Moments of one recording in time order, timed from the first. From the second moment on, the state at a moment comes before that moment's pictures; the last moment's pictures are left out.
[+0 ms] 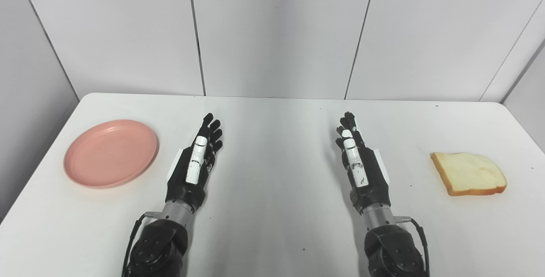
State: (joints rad) left arm -0.27 -0.02 -0.02 0.06 -0.15 0.10 -0.11; right arm -0.23 0.01 0.01 -0.05 0.08 0.07 0.02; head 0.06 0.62
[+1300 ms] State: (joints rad) left arm -0.26 -0.02 -0.03 0.06 -0.15 0.10 -0.11; right arm -0.23 0.01 0.00 -0.05 0.09 0.07 0.02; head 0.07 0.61
